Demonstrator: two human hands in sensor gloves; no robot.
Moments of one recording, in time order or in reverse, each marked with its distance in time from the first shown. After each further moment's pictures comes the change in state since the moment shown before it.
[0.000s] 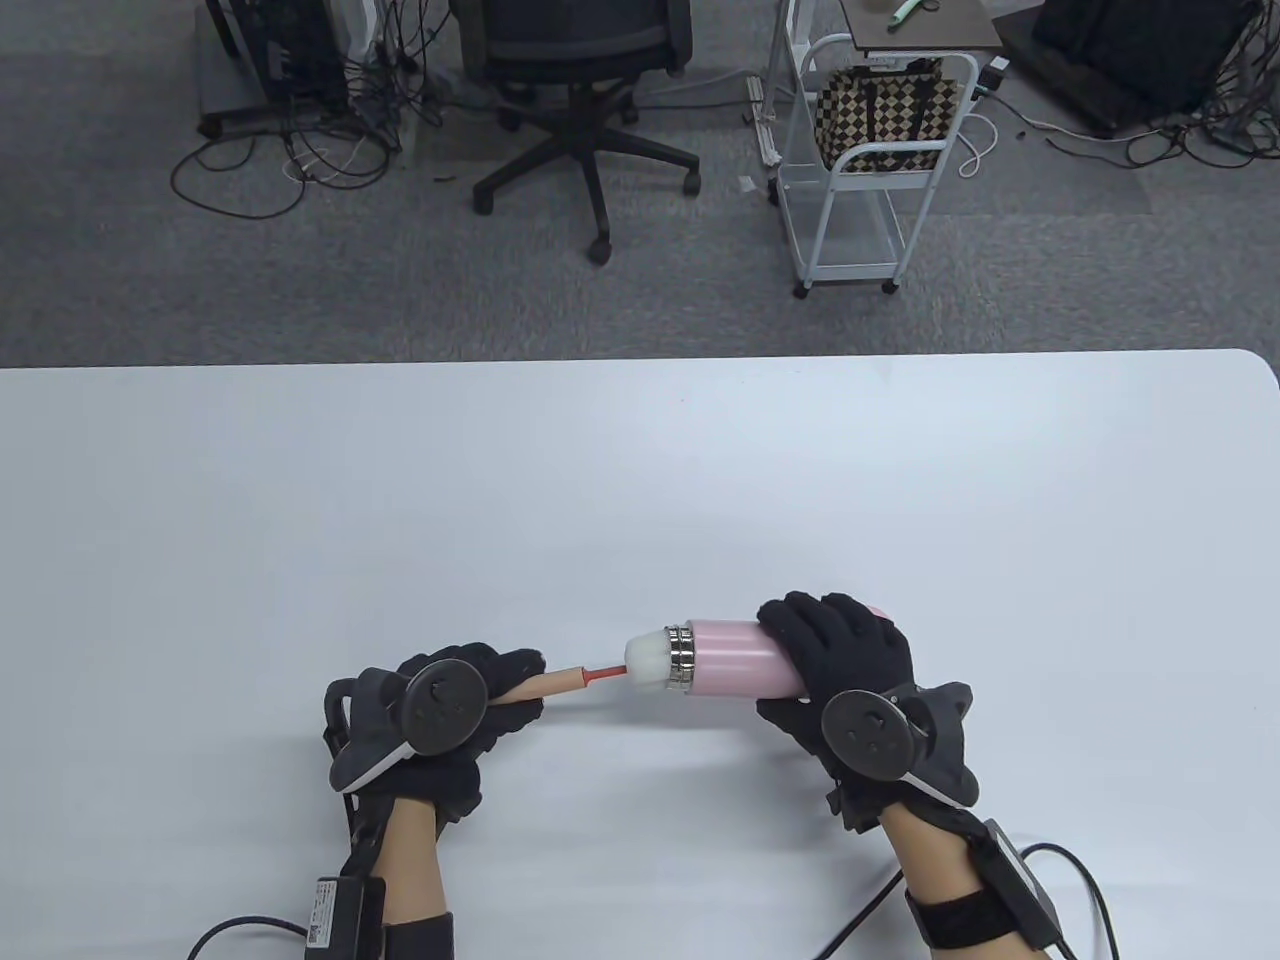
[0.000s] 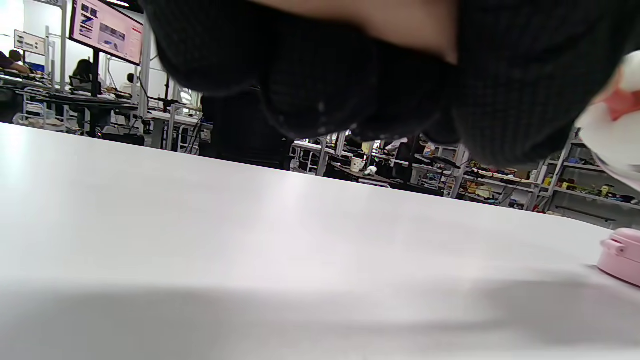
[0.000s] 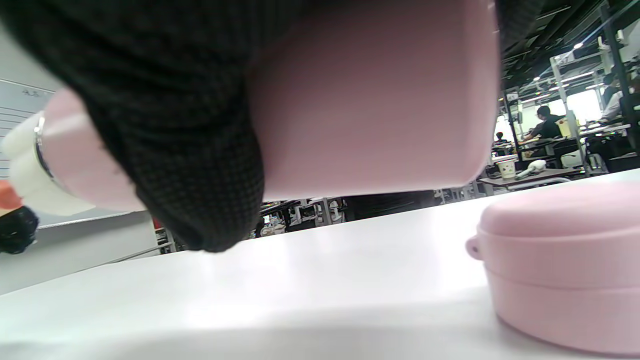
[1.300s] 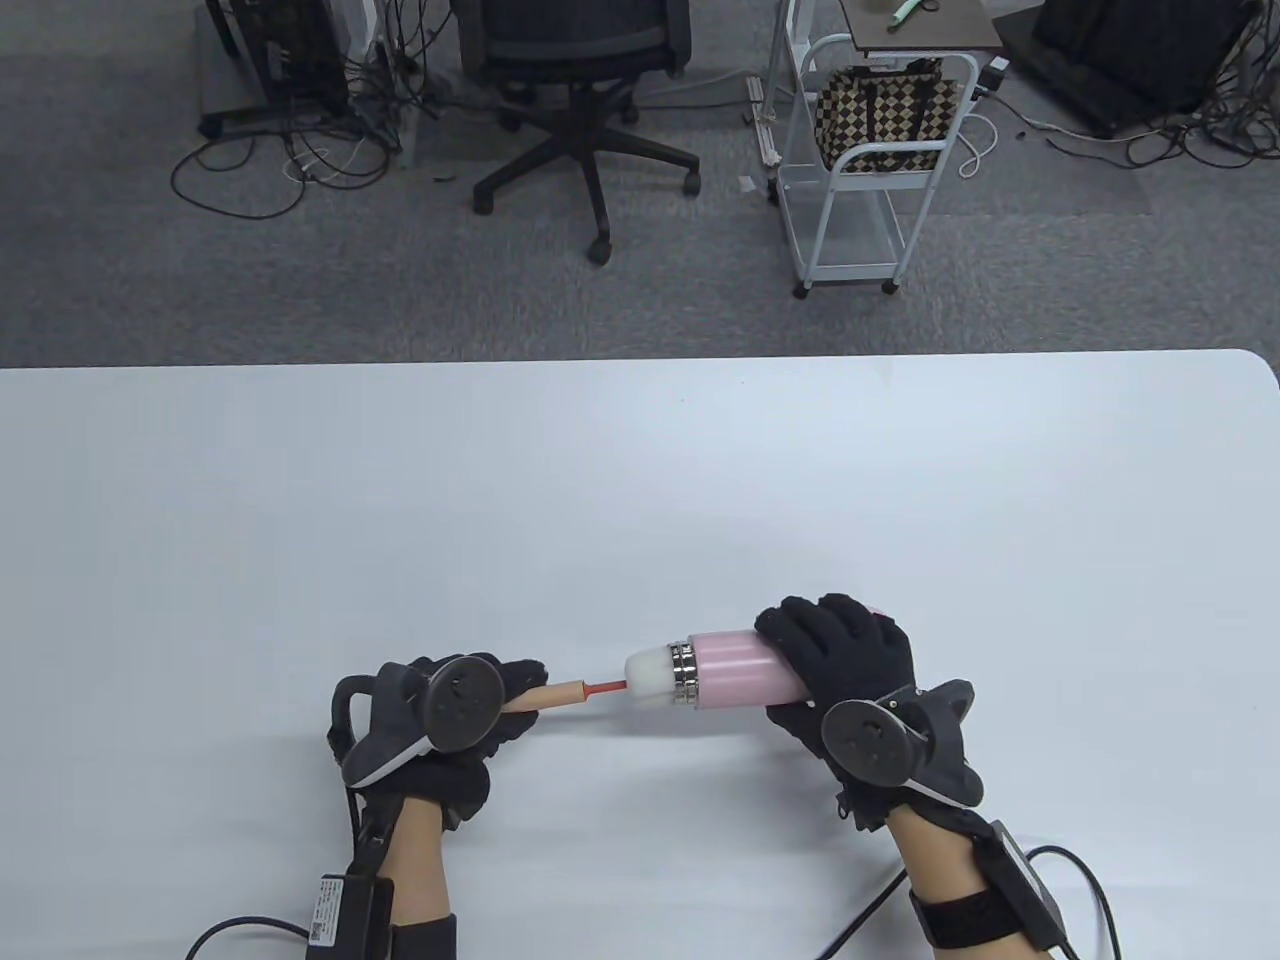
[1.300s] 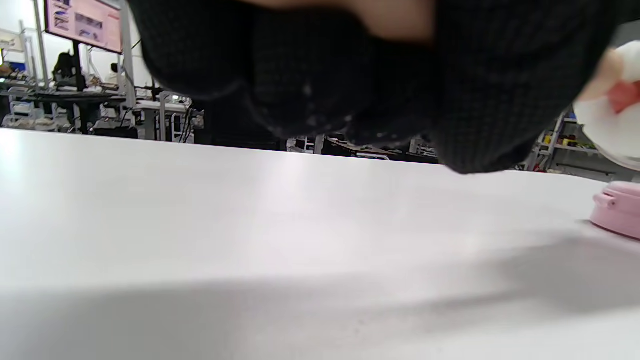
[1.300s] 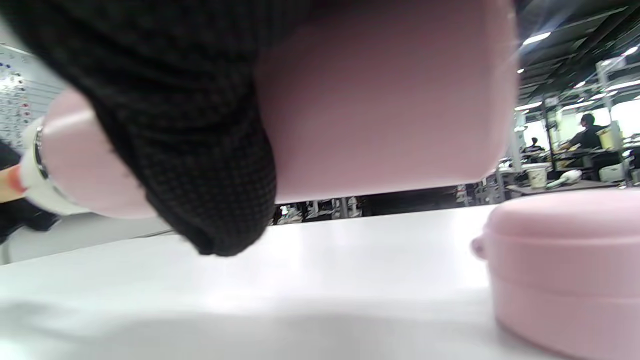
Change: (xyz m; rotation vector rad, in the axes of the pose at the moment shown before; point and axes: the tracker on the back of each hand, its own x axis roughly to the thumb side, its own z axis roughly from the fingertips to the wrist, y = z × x) left_hand 0.022 -0.002 -0.005 -0.085 -0.051 -0.091; right_hand 0.006 0.009 0.002 0.032 -0.122 0.037
